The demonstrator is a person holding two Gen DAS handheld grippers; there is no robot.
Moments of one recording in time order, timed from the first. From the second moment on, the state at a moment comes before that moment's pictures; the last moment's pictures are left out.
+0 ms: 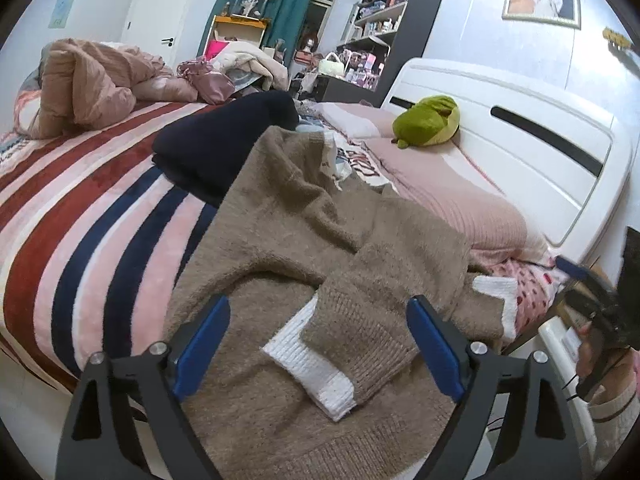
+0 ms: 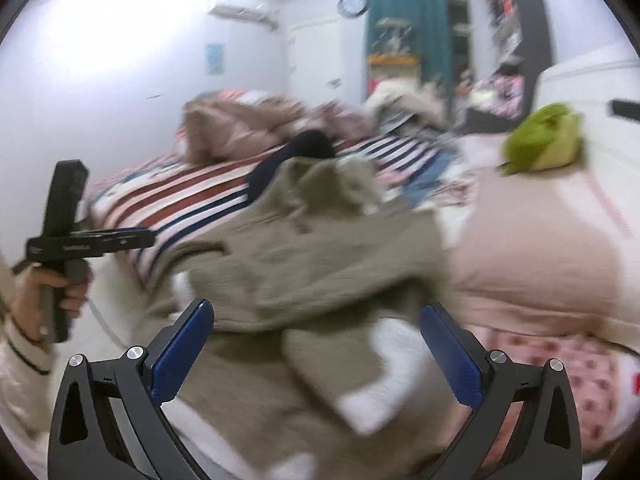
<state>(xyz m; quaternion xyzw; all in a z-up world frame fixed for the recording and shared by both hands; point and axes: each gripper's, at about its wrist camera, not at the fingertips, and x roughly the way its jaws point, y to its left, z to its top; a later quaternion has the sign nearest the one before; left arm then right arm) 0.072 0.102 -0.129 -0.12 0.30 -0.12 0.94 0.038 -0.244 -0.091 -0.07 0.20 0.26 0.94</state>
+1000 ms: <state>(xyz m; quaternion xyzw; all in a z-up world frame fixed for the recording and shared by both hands) 0.065 0.154 -0.272 -0.26 0.46 -0.12 0.84 0.090 -0.302 -0.280 0.22 0.41 0.34 0.82</state>
